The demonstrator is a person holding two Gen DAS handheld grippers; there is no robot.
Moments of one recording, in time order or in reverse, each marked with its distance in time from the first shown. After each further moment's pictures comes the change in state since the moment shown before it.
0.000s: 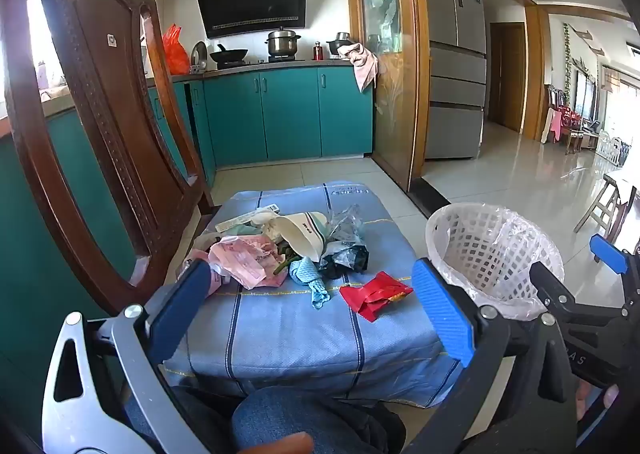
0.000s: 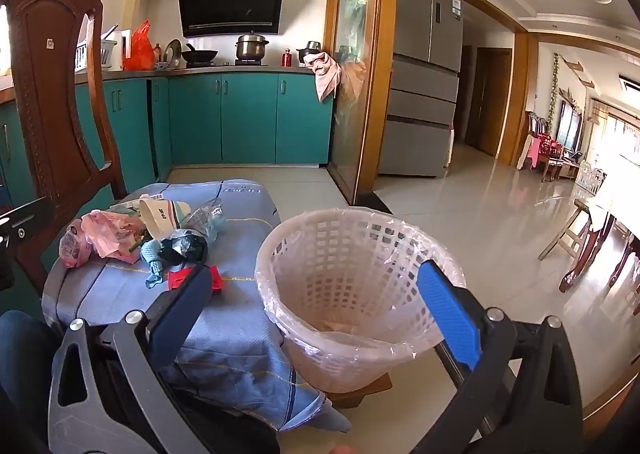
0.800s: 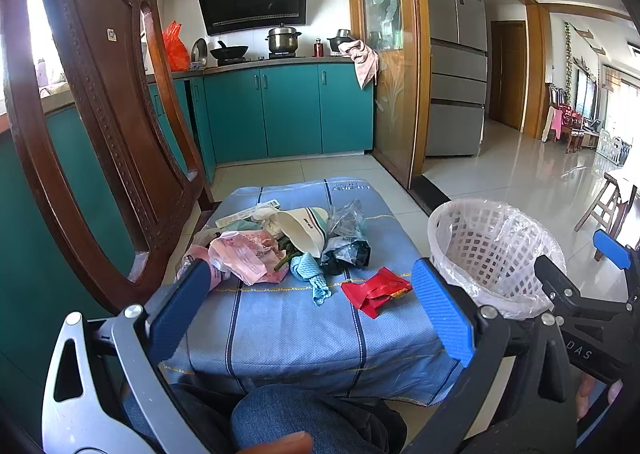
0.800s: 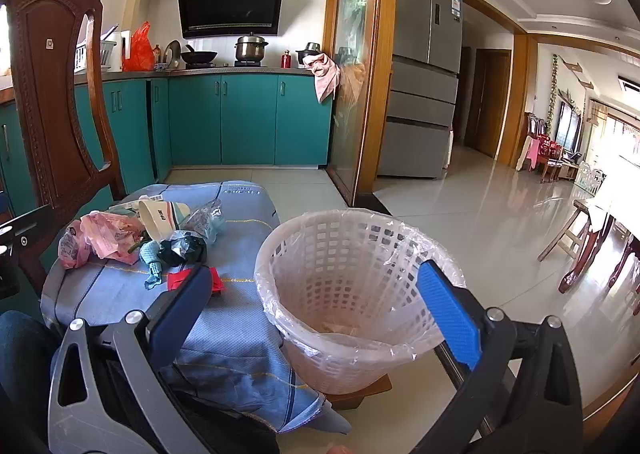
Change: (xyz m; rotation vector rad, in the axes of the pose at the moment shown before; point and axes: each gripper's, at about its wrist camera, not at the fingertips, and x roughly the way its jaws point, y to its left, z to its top) left arm 0.004 0.004 -0.004 -0.002 0.009 -0.001; right arm 0.000 0.000 0.001 0.005 -0.001 -0.002
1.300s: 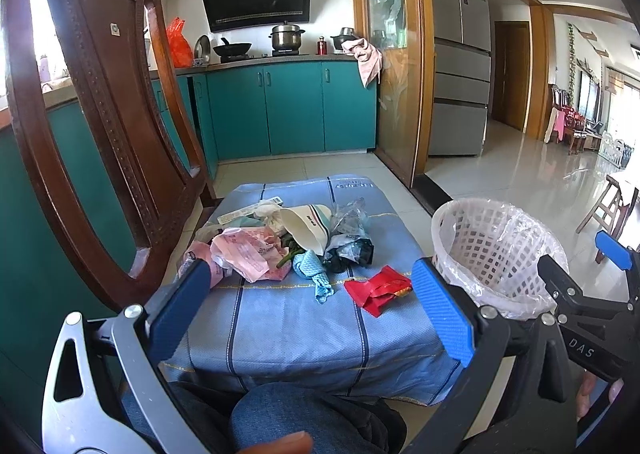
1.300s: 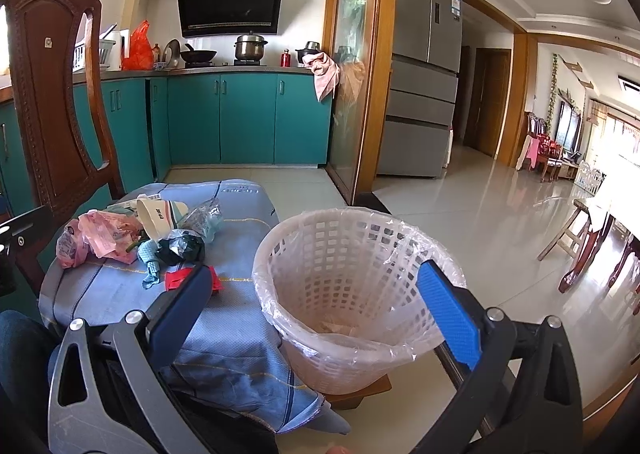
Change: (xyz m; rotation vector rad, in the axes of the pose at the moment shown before) left arm 0.003 0.002 -0.003 -0.013 0.006 0.009; right arm 0.004 0.000 -0.001 -0.004 0.000 -0.002
